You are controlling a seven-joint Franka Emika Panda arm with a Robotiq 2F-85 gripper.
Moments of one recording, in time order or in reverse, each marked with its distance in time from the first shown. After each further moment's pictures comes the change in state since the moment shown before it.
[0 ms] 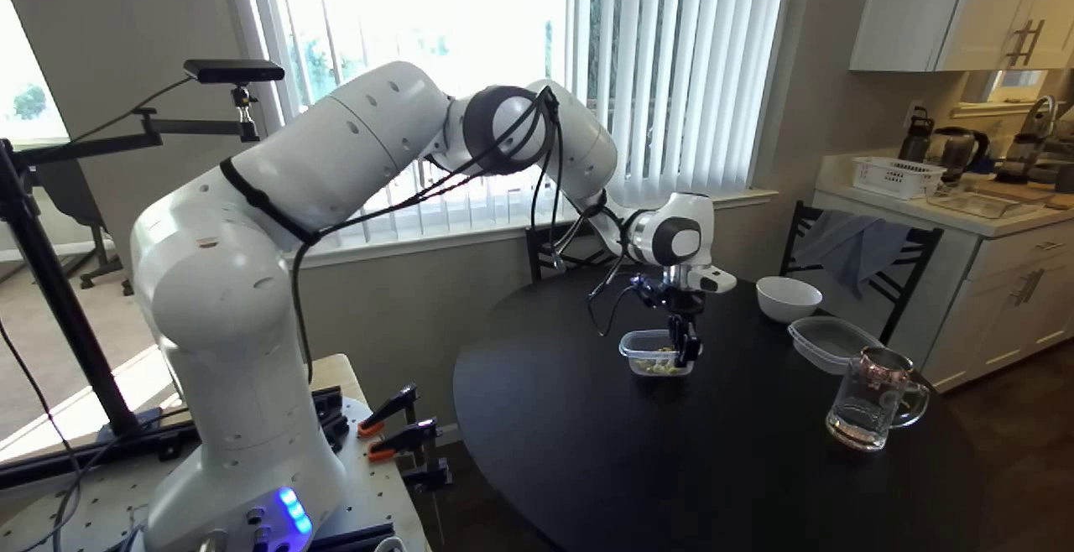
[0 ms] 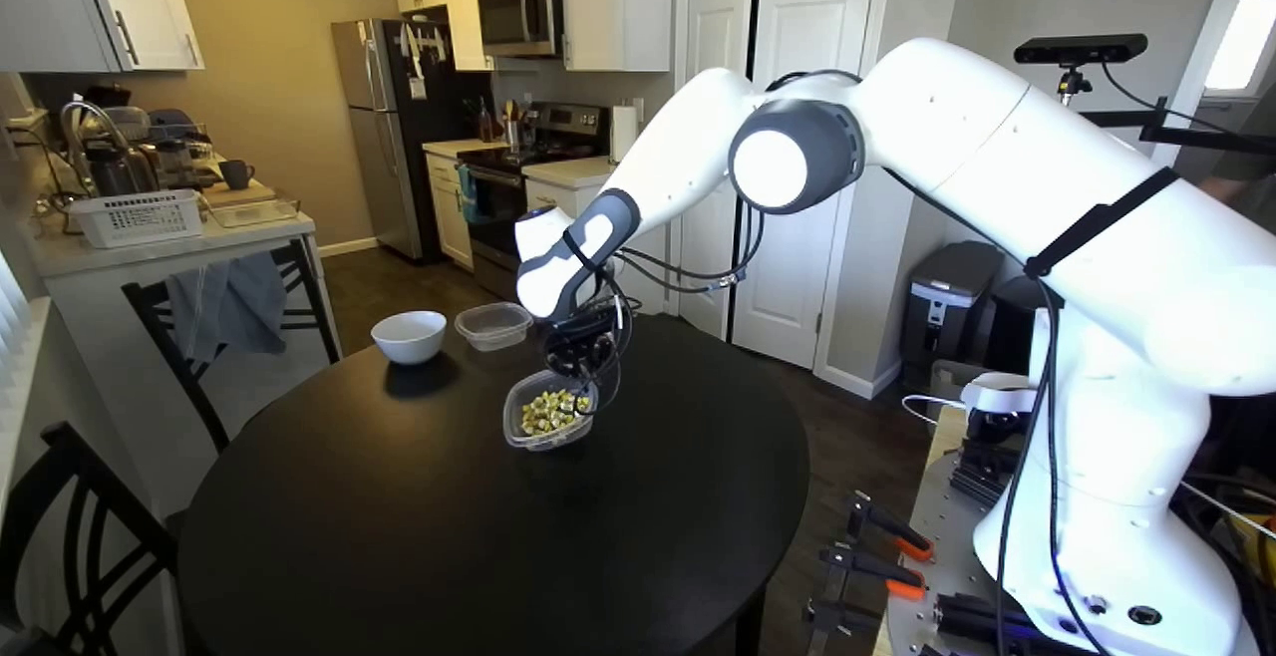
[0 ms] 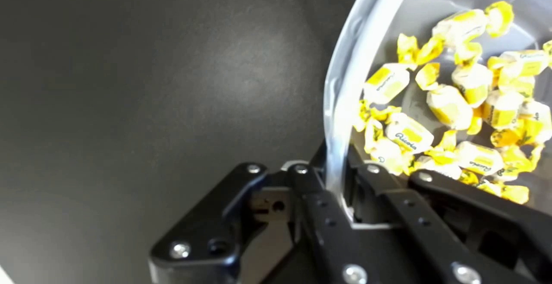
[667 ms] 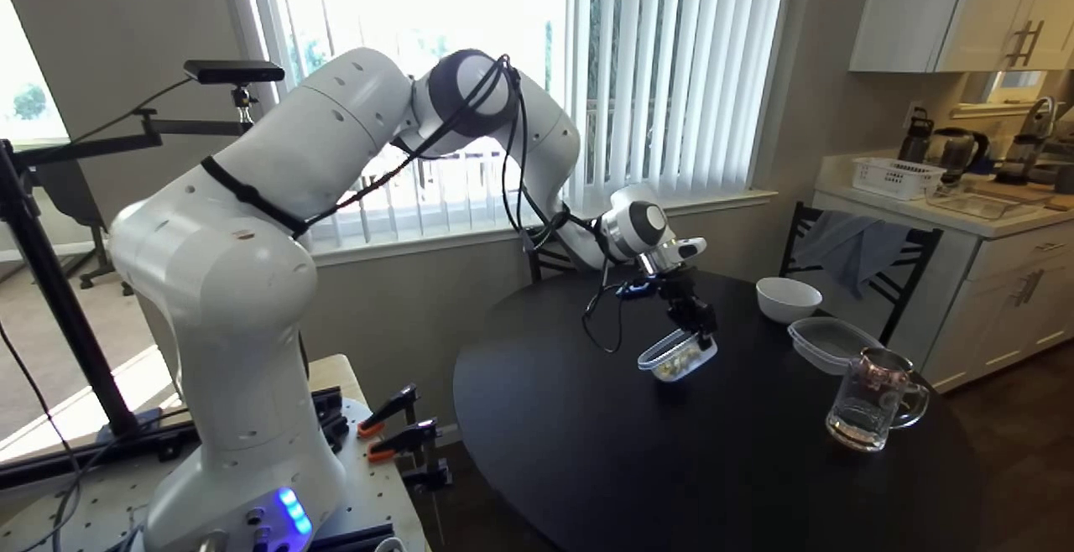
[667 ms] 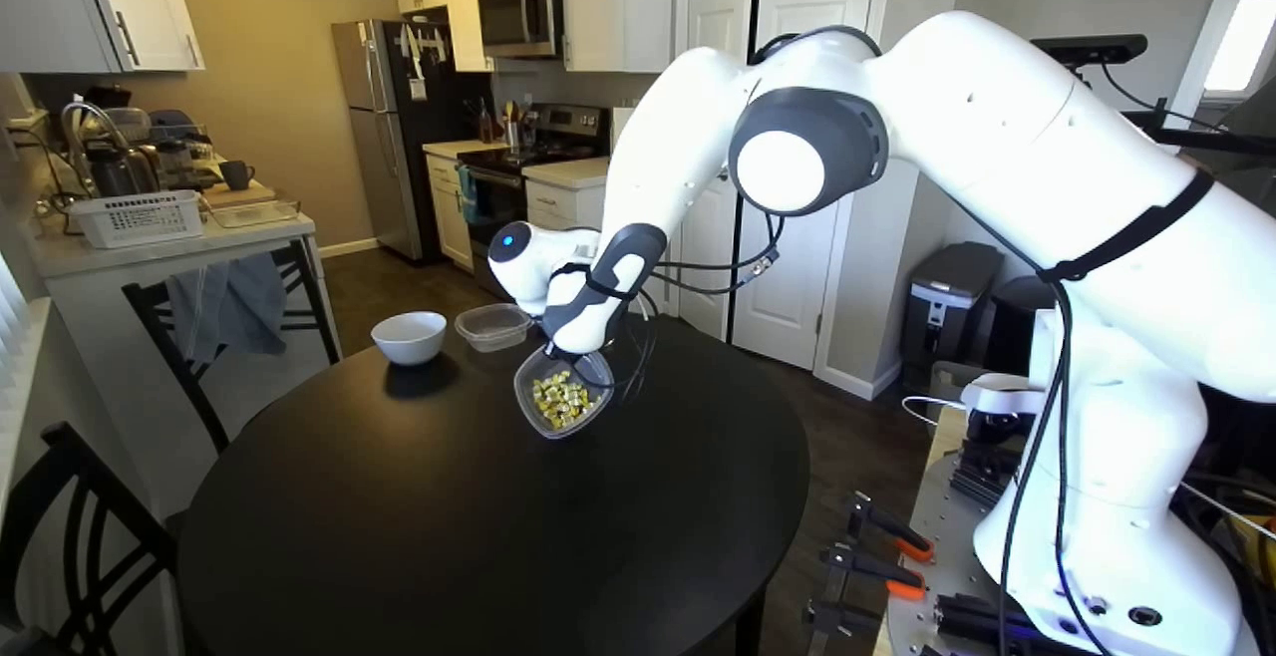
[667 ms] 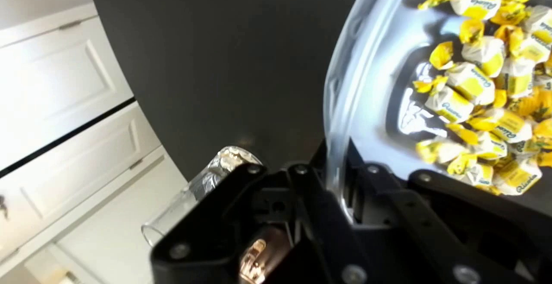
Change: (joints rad) arm 0.266 -0.068 -0.240 -0.200 -0.471 0.234 0.135
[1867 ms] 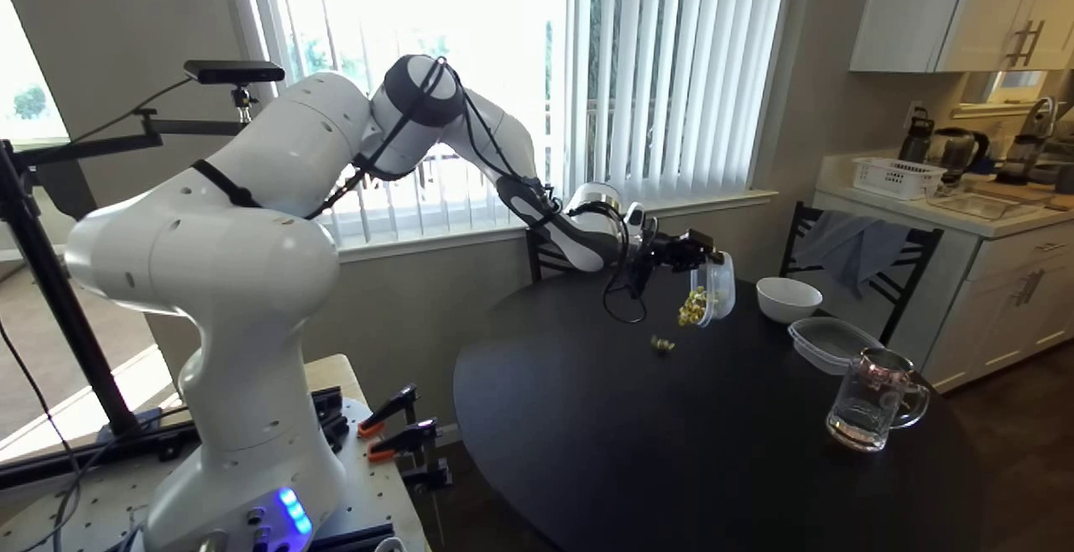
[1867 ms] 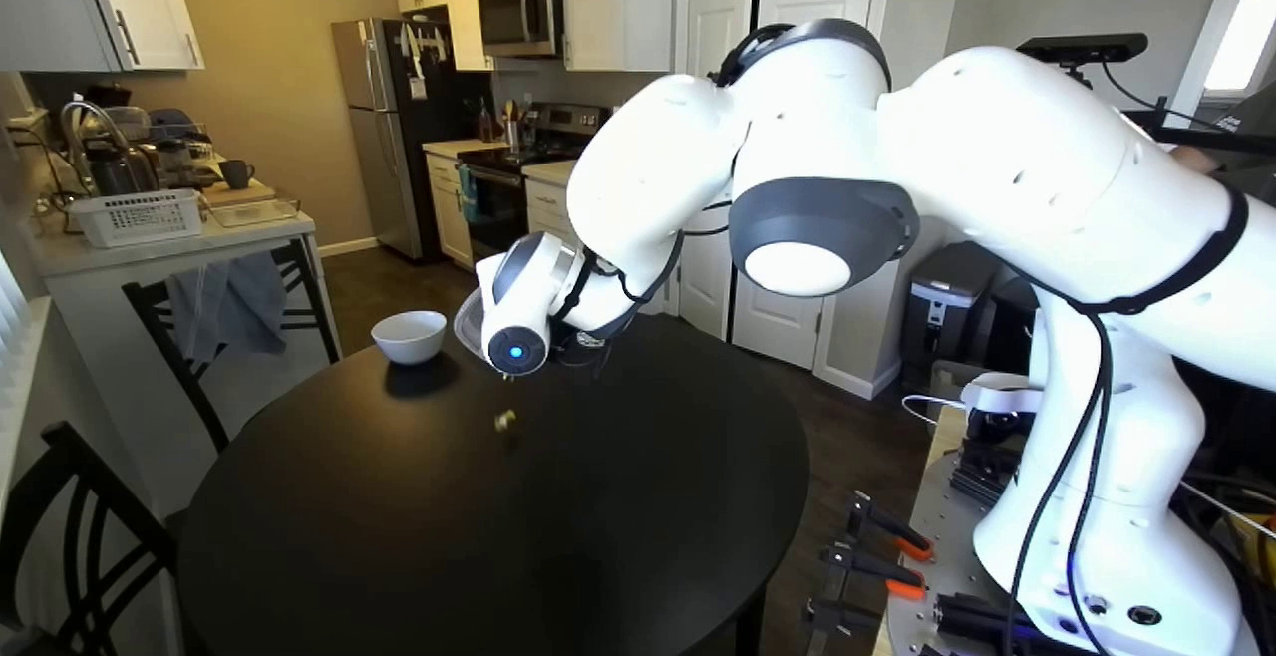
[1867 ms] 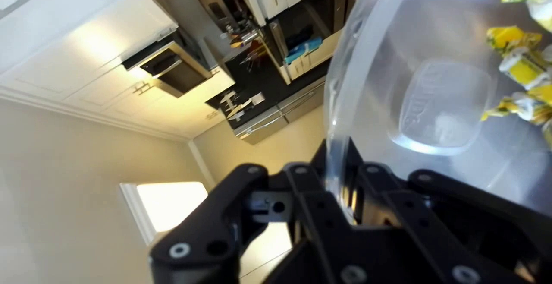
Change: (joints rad) arm 0.378 0.128 -0.362 0.007 -1.050 0.030 0.859
